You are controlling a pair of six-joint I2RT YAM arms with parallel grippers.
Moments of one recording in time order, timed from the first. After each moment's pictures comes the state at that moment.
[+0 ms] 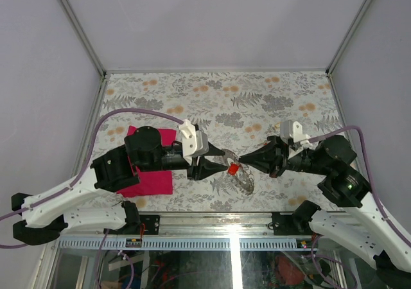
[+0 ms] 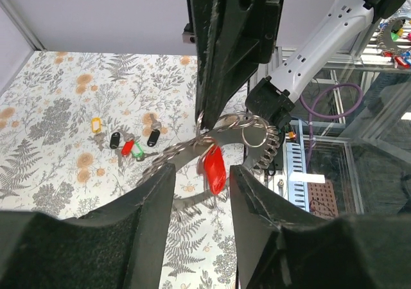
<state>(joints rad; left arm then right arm) -1.15 0.97 1.22 -0.35 0.30 0.07 0.74 0.65 0.93 -0.20 -0.68 0.10</state>
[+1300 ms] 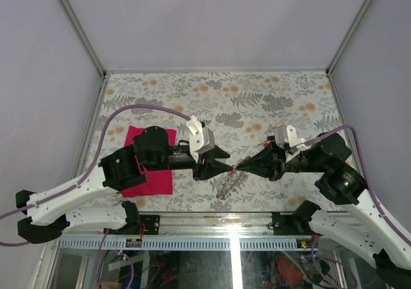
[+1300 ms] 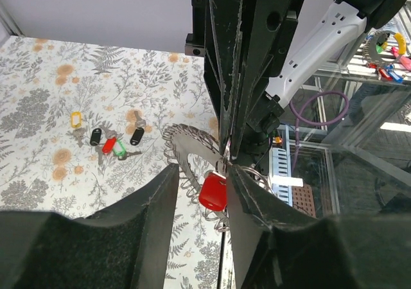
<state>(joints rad) -1.15 0.99 1.18 -0.29 0.29 -0.01 0.74 0.66 0.92 -0.20 -0.82 0.06</state>
